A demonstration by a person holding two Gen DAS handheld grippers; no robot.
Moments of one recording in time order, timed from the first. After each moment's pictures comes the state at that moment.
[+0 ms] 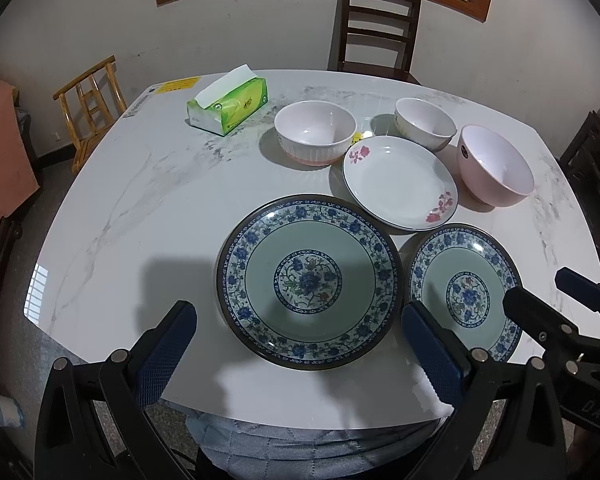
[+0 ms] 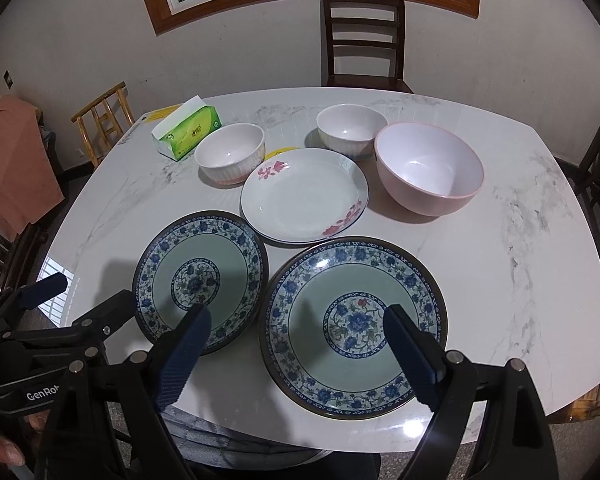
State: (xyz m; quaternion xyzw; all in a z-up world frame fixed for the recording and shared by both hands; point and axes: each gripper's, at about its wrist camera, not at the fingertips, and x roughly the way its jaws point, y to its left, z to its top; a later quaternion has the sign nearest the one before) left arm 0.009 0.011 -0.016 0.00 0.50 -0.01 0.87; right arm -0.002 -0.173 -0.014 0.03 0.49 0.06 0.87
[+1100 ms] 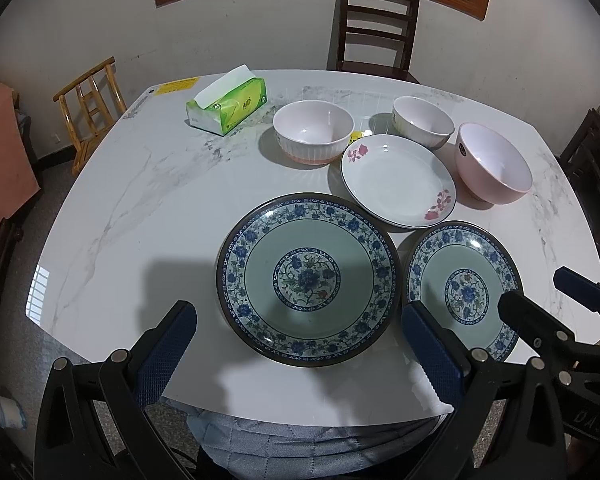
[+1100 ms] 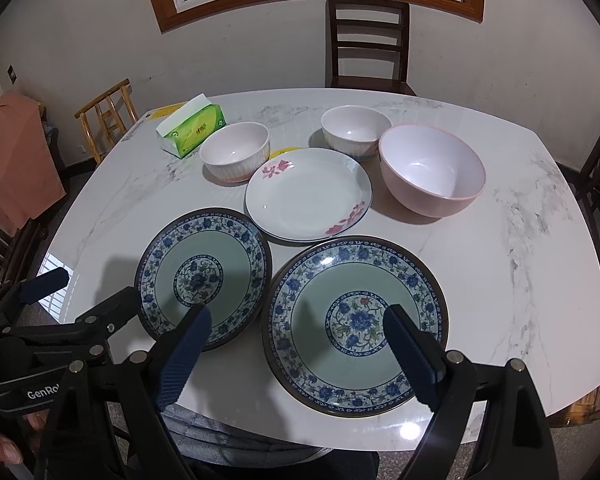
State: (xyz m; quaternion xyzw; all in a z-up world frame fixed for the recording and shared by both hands) left arm 0.006 0.006 -0.017 0.00 0.50 0.00 0.87; right arm -0.004 -0.172 -0.013 0.03 0.48 0.06 0.87
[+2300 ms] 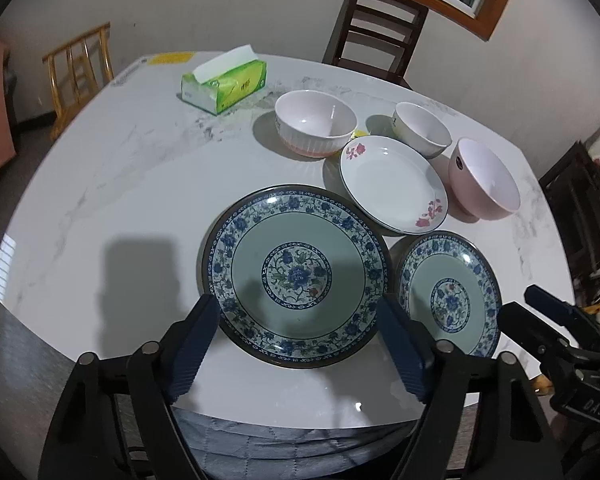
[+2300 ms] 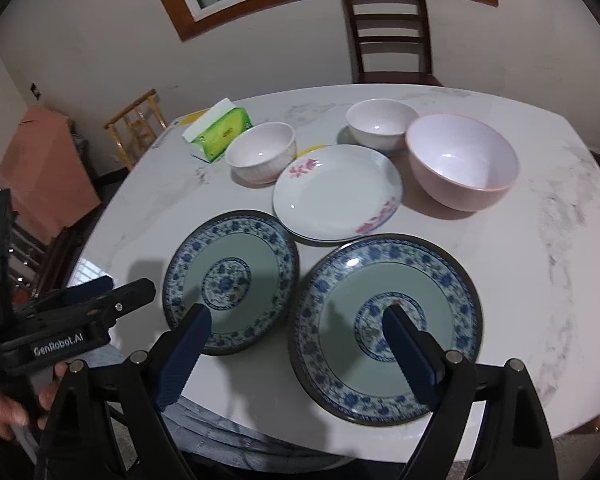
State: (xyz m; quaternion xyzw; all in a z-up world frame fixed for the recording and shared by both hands) left arm 0.017 0.042 -0.028 -0.08 0.52 -0.04 0.85; right arm 0.005 -0.187 -0.027 0.08 0.48 0.13 0.86
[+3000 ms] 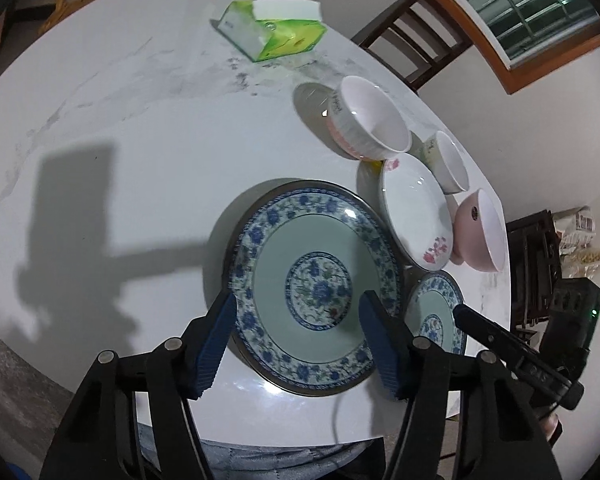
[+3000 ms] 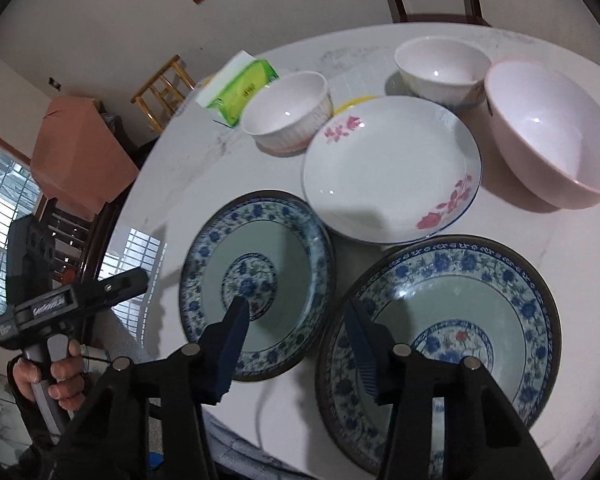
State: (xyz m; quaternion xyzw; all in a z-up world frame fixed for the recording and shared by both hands) left arm 0.057 0.129 -0.081 -0.26 0.56 -0.08 0.78; right arm 0.085 -0.165 -0.086 0.13 0.56 0.22 0.79
